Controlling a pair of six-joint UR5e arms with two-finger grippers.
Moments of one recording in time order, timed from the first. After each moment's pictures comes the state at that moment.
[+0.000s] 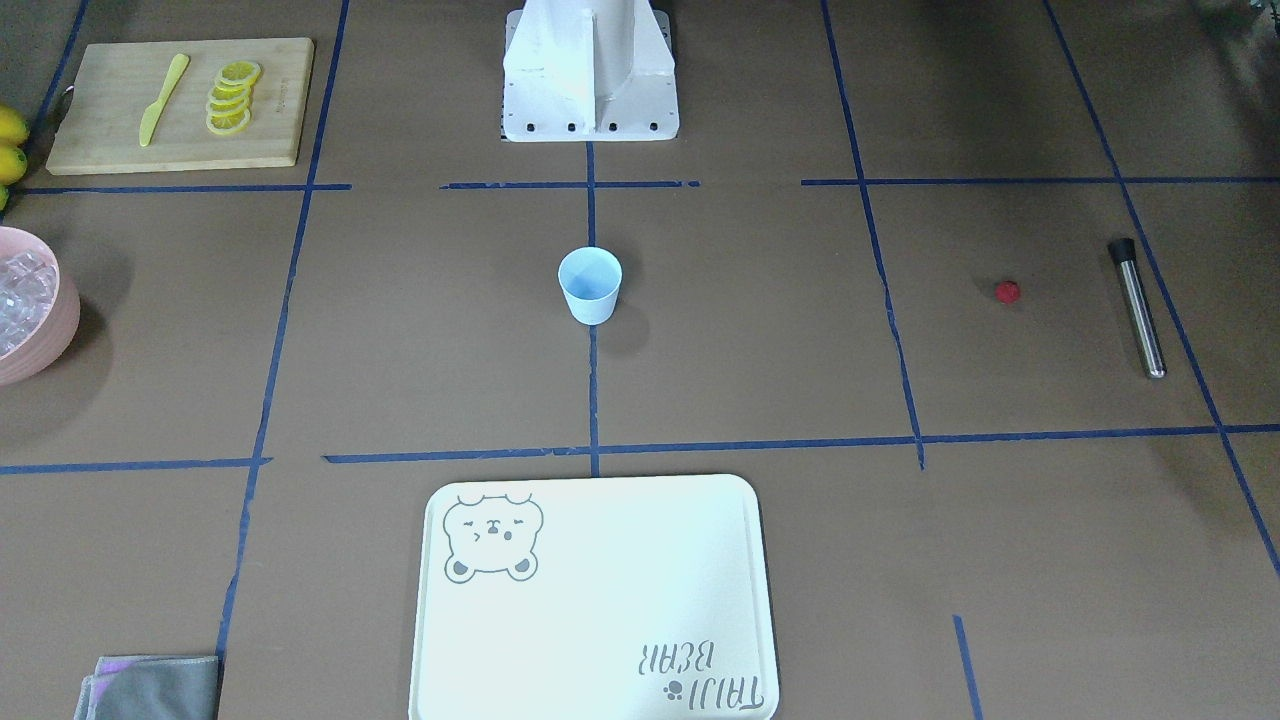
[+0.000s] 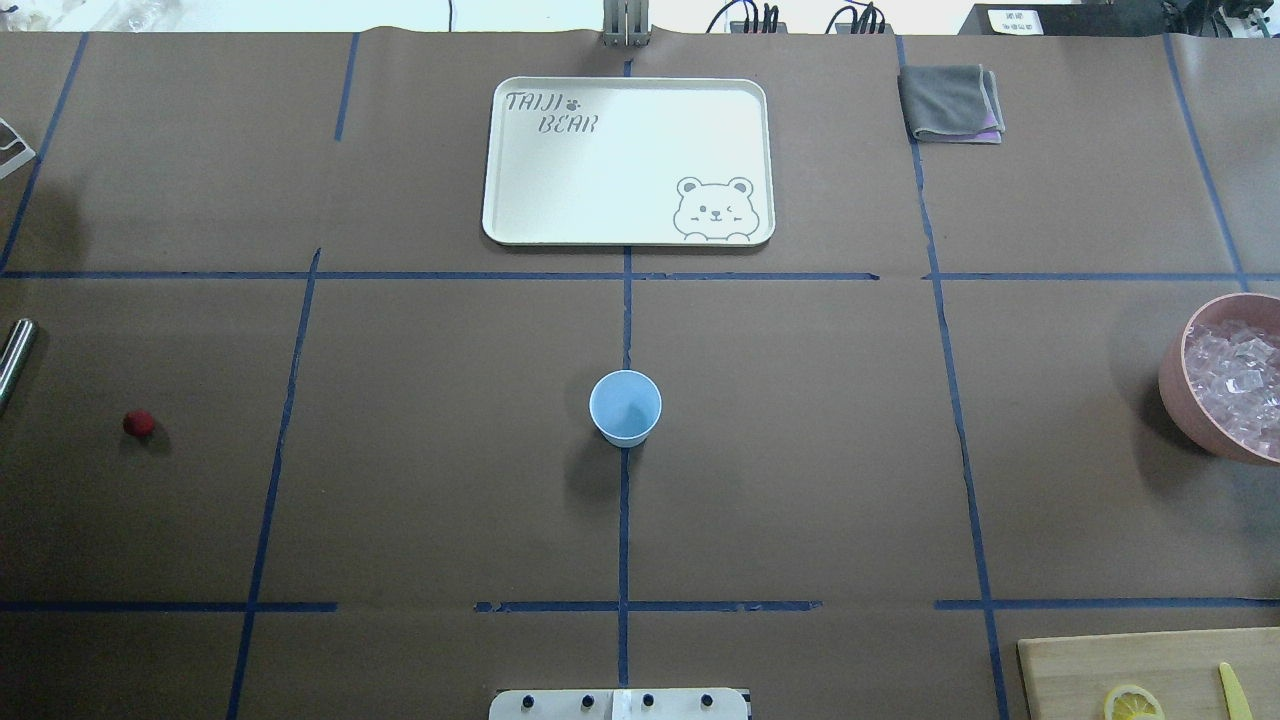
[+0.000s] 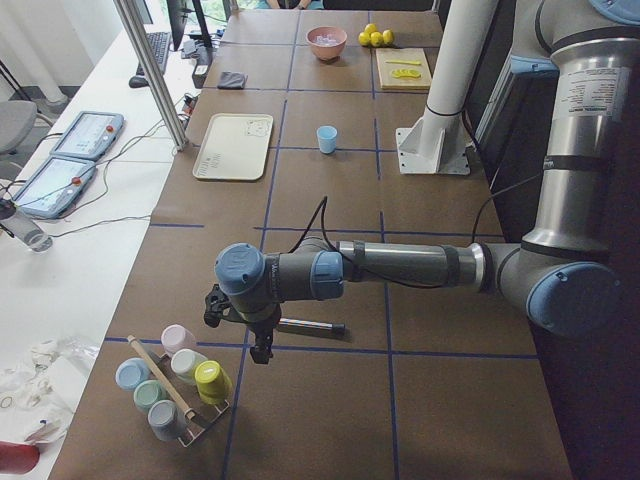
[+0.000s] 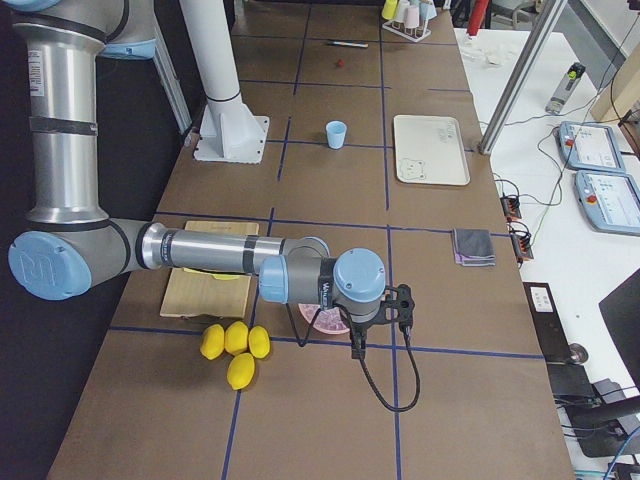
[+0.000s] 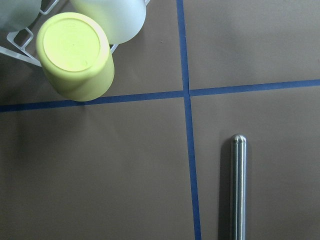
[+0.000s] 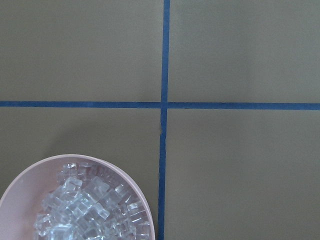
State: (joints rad) left arm -1.60 -1.62 -1.55 -1.47 -2.39 0.16; right arm 1.66 -1.62 1.60 -1.53 2.44 -0.05
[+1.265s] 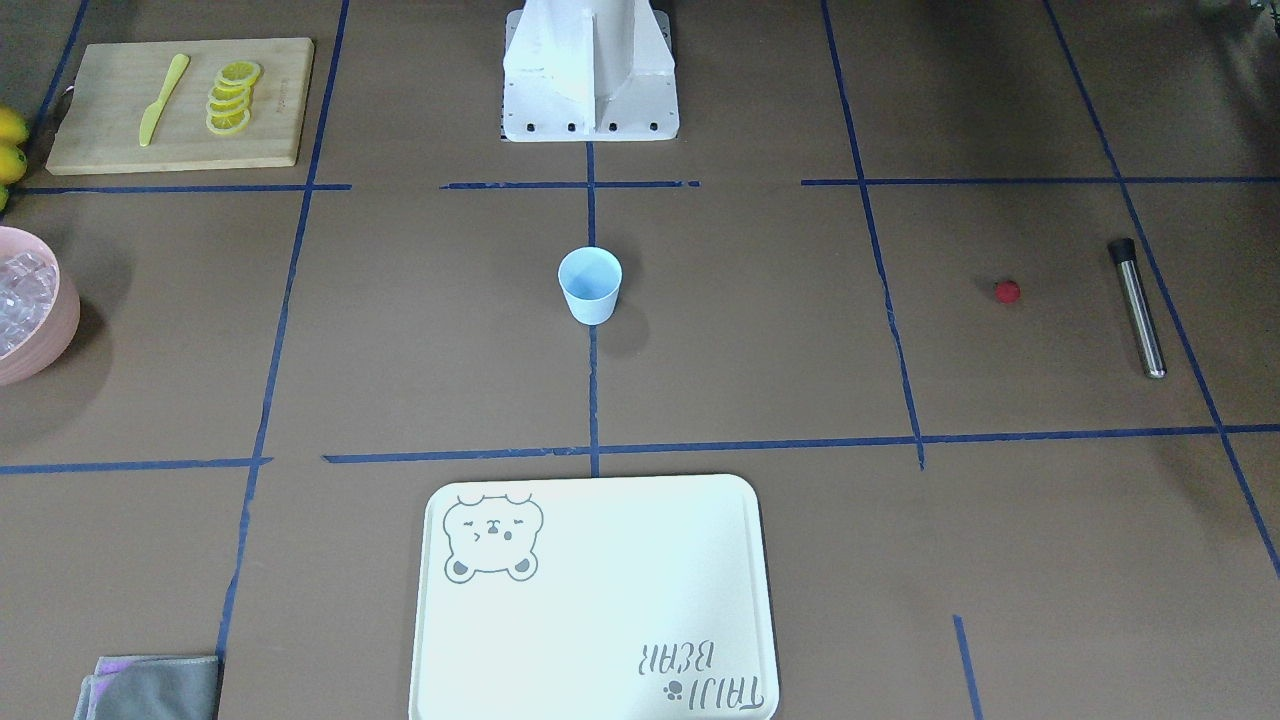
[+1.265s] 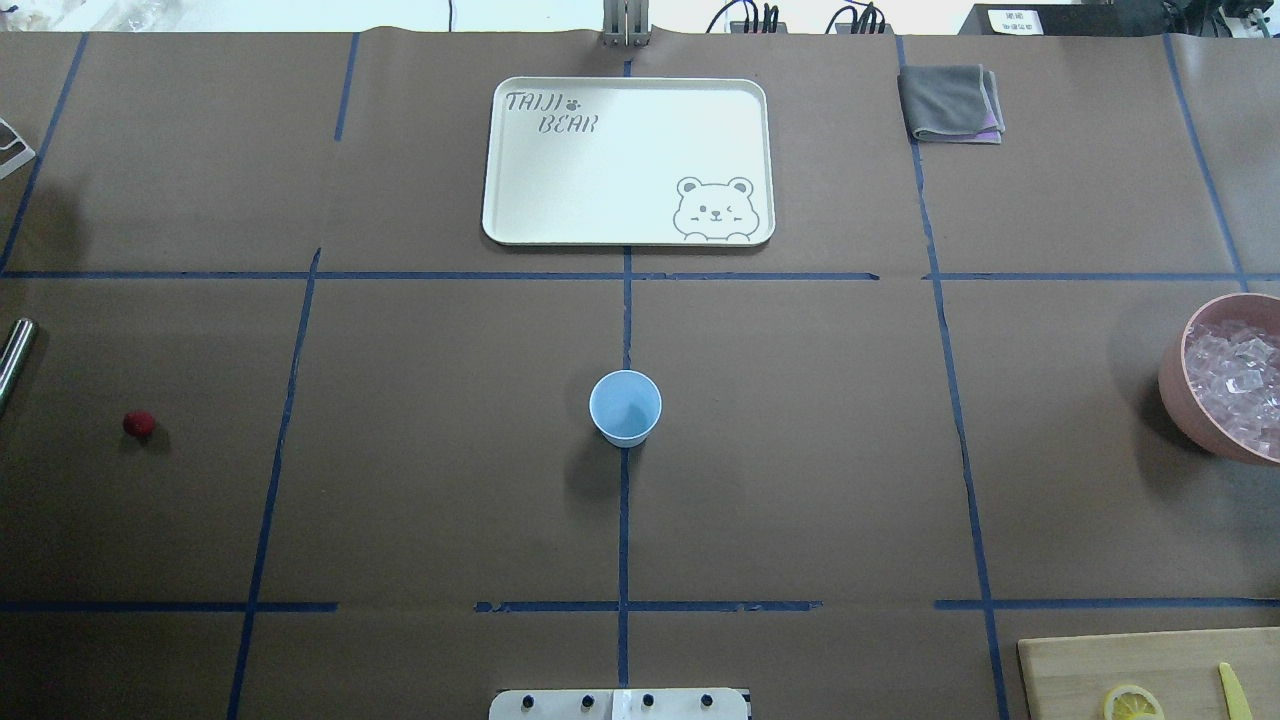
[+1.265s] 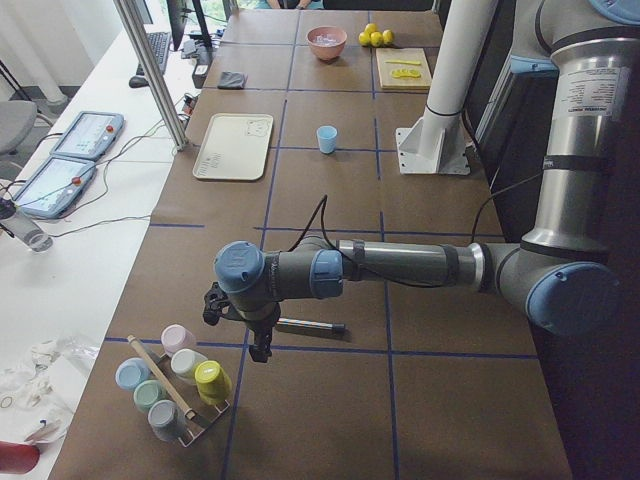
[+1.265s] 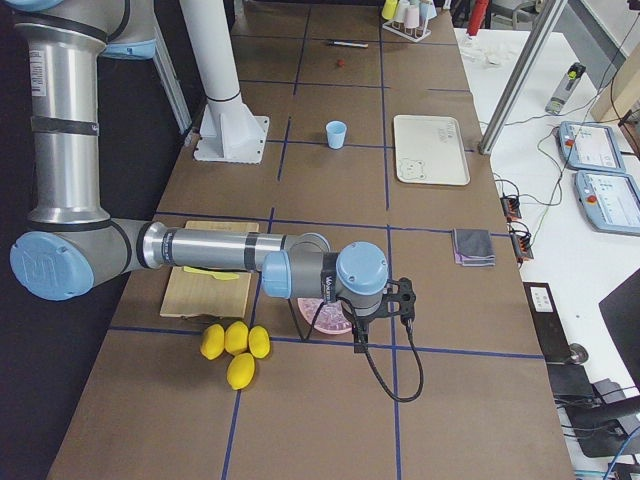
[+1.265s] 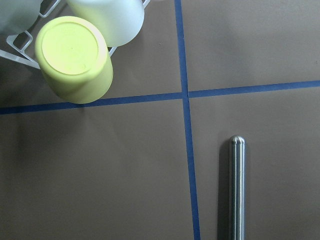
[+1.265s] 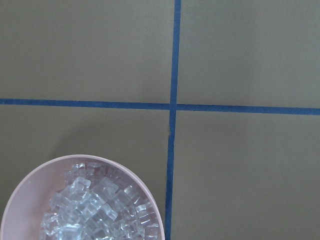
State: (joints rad) left arm -1.60 -1.63 -1.55 -1.47 -2.39 0.16; right arm 1.62 -1.62 1.63 -1.53 2.44 -0.04
